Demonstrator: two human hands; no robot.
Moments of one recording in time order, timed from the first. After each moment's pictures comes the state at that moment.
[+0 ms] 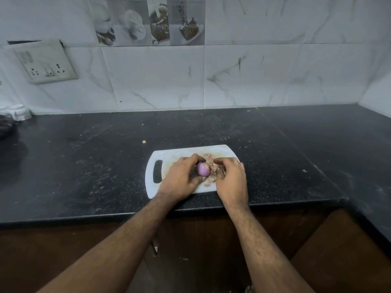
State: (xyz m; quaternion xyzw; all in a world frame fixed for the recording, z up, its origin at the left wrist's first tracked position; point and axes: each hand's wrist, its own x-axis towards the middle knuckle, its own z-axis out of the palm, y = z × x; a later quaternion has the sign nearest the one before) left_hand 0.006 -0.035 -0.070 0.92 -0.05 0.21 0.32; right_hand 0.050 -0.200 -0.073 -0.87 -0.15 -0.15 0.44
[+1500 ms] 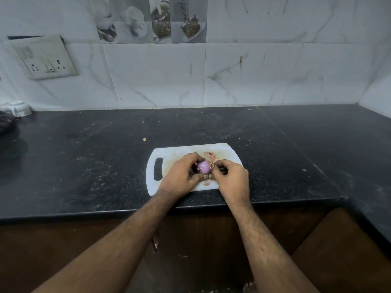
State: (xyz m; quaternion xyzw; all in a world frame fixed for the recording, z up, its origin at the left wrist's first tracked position) left_hand 0.007 -0.035 -0.070 0.91 -0.05 0.21 0.36; right_hand 0.046 -0.204 -0.069 -0.83 -0.14 -0.10 0.53
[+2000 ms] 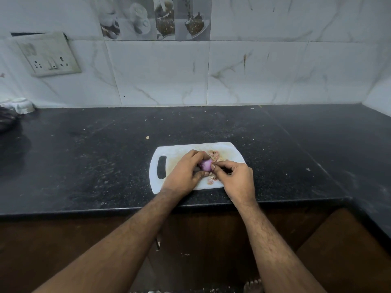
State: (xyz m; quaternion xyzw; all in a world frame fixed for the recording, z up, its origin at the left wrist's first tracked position) left_hand 0.009 -0.034 -0.075 0.91 -0.07 0.21 0.34; right_hand 0.048 -0.208 -0.070 -0.82 -0.17 -0.08 0.54
